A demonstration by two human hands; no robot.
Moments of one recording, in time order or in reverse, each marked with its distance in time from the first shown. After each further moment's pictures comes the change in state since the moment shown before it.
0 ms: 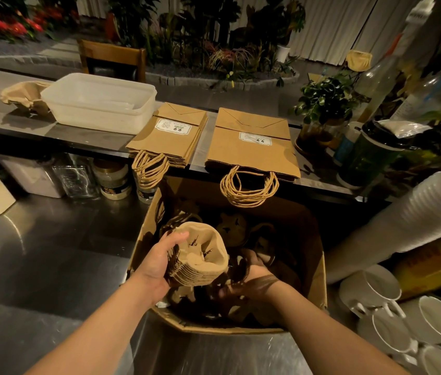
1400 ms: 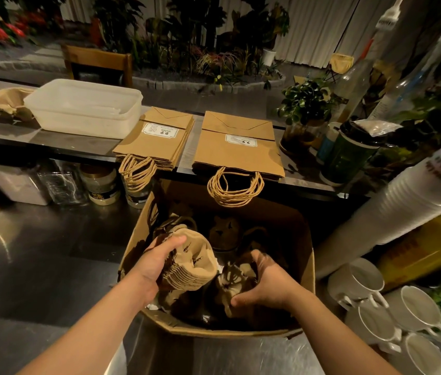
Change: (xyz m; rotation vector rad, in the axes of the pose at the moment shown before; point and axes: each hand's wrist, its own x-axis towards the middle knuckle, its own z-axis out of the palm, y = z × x) left_hand 0.000 0.000 0.006 0.159 0.079 -0.033; right_hand -0.064 0.013 -0.034 -0.041 0.095 -0.068
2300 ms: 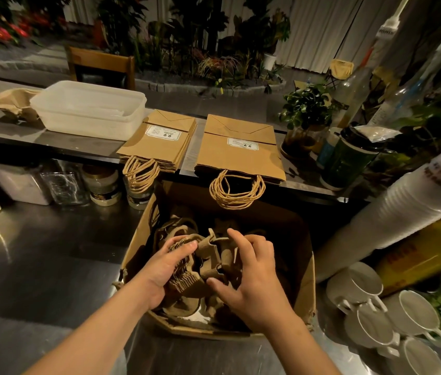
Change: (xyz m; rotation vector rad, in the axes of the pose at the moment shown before) left_hand -0.031 0.013 0.027 0.063 -0.010 0.005; right_hand -0.052 -0.059 0.019 -0.103 0.483 -0.484
